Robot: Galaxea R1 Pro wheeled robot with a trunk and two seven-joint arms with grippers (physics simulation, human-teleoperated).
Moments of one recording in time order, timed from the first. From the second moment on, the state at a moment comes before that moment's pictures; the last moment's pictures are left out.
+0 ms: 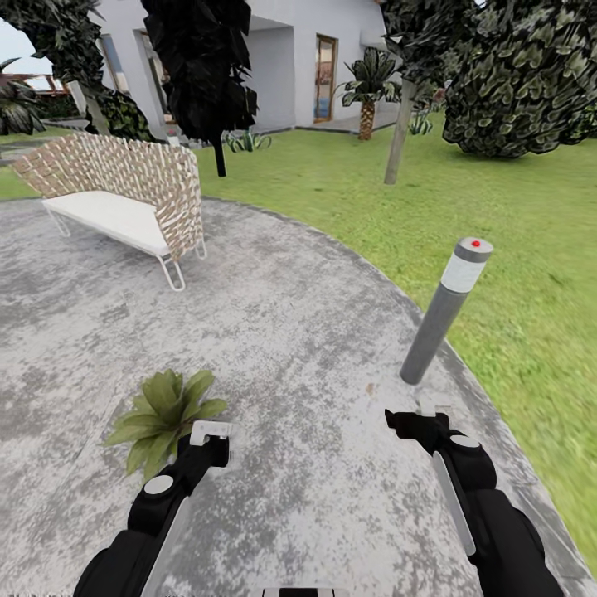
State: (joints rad) left arm -0.25 -0.02 -0.11 -1.42 0.00 0.46 0.01; right arm -0.37 -0.01 -0.03 -1.48 0.01 0.70 0.00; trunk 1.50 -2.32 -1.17
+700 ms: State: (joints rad) left arm -0.25 -0.02 -0.11 -1.42 0.00 0.46 0.01; right arm -0.37 -0.01 -0.03 -1.48 0.01 0.70 0.00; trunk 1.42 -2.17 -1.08
